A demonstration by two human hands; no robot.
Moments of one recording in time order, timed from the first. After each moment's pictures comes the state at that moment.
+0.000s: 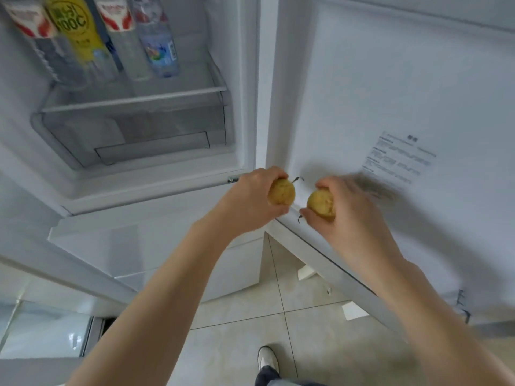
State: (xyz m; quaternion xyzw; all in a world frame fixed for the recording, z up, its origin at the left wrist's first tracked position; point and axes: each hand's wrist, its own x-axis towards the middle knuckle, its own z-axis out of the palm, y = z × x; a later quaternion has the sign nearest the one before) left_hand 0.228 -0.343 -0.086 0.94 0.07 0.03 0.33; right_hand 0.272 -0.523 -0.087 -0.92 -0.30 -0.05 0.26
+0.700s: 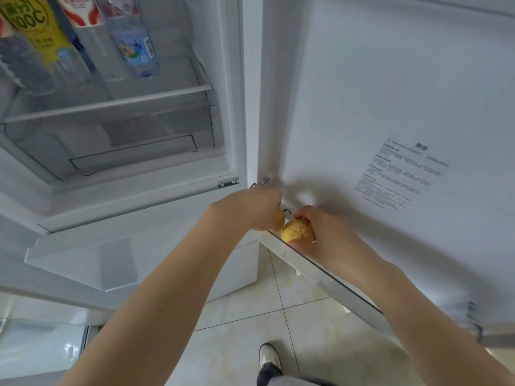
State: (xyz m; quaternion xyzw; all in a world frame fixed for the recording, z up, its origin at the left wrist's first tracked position) left_hand 0.283 -0.341 -0.102 0.97 0.05 -0.21 0.12; right_hand 0.293 -0.502 -0.115 -0.92 -0.26 0.17 0.22
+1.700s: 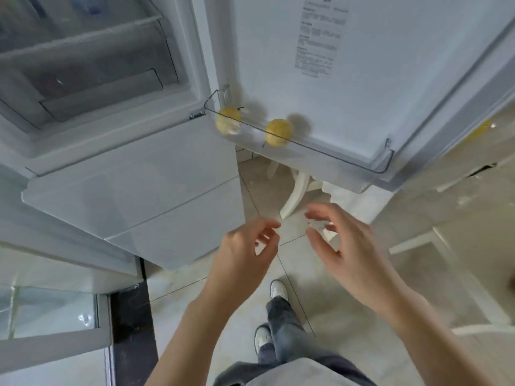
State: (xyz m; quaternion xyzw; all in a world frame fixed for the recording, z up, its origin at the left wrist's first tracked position) left_hand 0.022 -0.458 -0.169 0.89 0.07 0.05 0.45; right_hand 0.075 -0.641 -0.150 -0.90 -0.23 0.04 0.38
